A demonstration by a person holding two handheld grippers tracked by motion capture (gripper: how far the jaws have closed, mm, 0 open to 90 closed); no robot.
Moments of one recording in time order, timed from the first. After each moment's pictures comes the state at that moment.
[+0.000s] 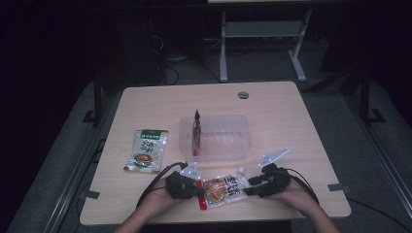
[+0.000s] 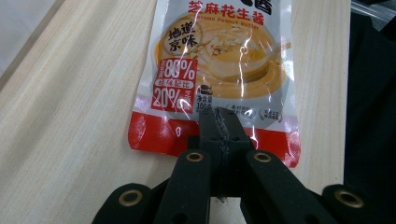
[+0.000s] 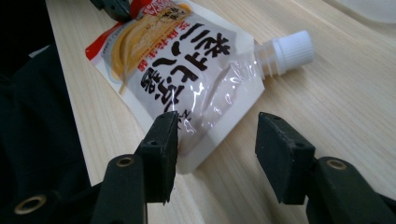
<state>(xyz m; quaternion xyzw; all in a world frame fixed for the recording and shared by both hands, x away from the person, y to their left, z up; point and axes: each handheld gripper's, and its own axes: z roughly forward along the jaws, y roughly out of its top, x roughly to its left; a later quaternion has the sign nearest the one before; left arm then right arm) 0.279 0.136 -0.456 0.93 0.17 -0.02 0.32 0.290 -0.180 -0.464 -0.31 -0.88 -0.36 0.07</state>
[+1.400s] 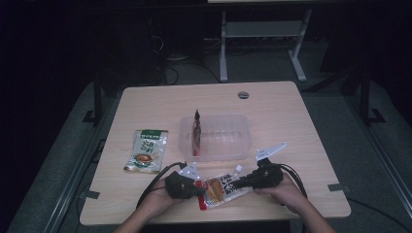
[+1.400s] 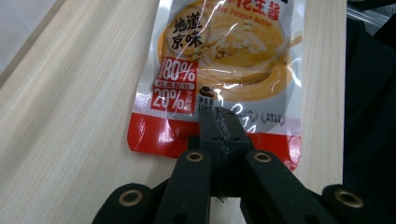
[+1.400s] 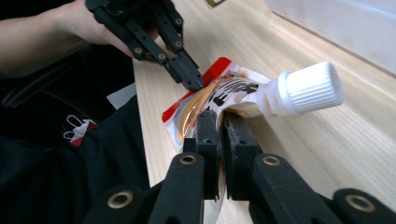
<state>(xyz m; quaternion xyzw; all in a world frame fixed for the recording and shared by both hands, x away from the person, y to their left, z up) 0.280 0.138 -0.457 0.93 0.17 -0.02 0.33 0.299 -0.163 -0.451 -0.27 -0.82 -0.47 0.16</state>
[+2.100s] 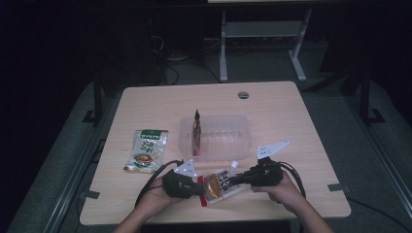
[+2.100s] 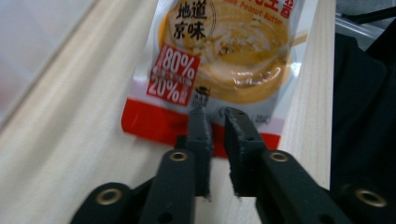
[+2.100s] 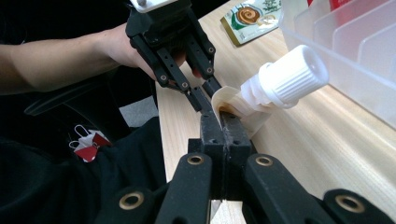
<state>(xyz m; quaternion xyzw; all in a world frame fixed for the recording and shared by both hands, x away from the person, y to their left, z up) 0.279 0.146 -0.444 0.92 0.17 -0.01 0.36 0.293 -0.158 -0.428 -0.23 -0.81 -0.52 0.14</state>
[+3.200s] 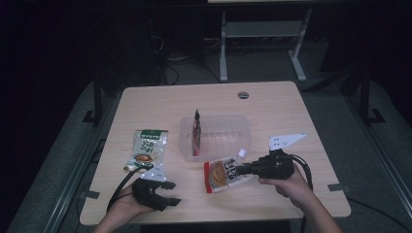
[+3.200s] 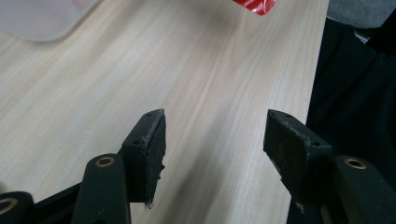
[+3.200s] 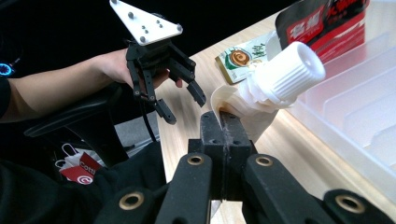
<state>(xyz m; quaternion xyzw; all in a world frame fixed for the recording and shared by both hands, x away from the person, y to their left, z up) 0.257 0.217 -0.435 0.91 0.22 -0.01 0.36 0.290 -0.175 -0.385 -0.23 -0.79 -0.56 0.09</state>
